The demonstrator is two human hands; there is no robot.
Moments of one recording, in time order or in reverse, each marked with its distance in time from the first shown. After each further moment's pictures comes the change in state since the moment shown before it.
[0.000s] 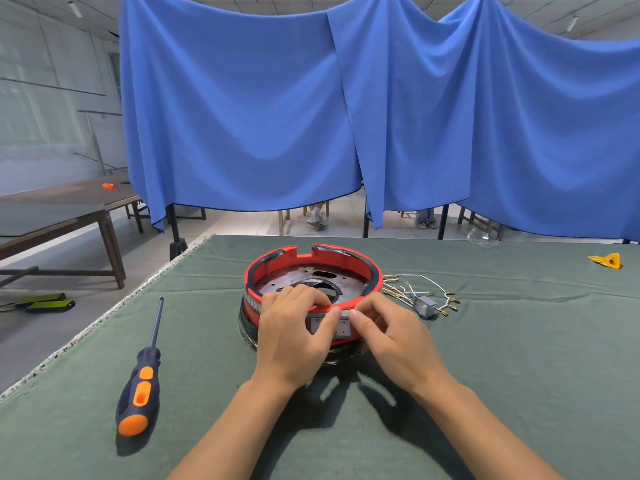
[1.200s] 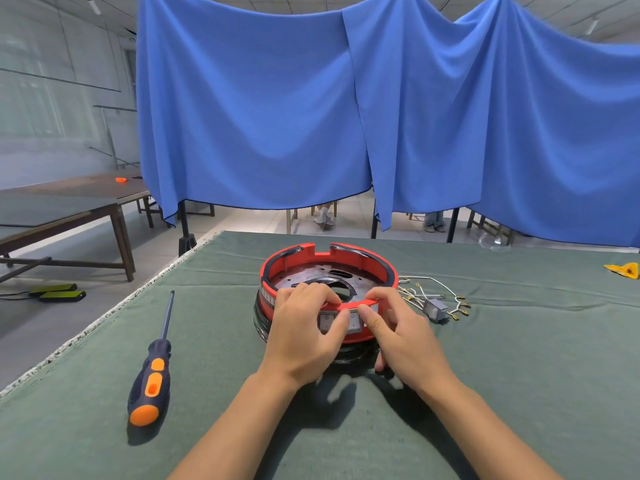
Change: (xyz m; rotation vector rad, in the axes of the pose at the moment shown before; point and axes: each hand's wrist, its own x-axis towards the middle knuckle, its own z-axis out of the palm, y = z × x) left_hand 0.001 0.000 -0.003 -0.057 -0.058 -0.002; right_hand 0.003 0.000 0.003 0.096 -0.058 0.159
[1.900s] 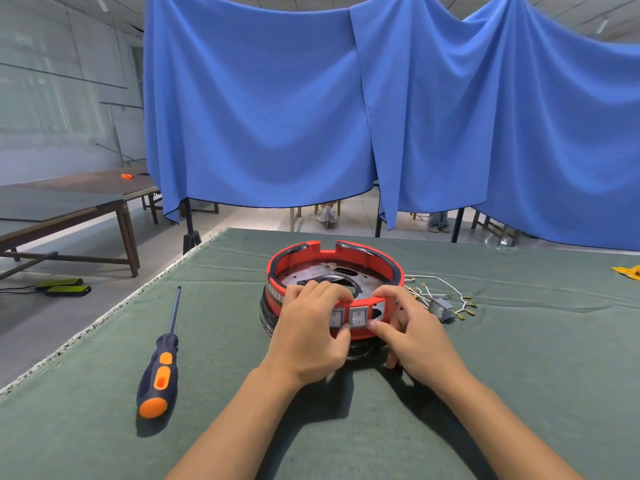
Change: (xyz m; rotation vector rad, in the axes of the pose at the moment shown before) left_hand -0.001 -0.004 -0.005 0.155 -0.150 0.076; right_hand 0.004 0.004 -0.006 -0.029 -0.053 -0.032
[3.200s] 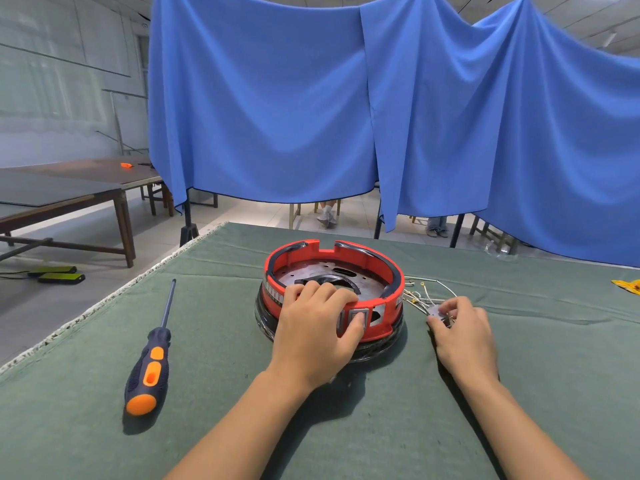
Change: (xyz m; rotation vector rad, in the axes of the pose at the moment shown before) left_hand 0.001 0.012 0.009 0.102 0.089 -0.063; right_hand 0.016 0.050 -0.025 -0.272 0.404 0.396
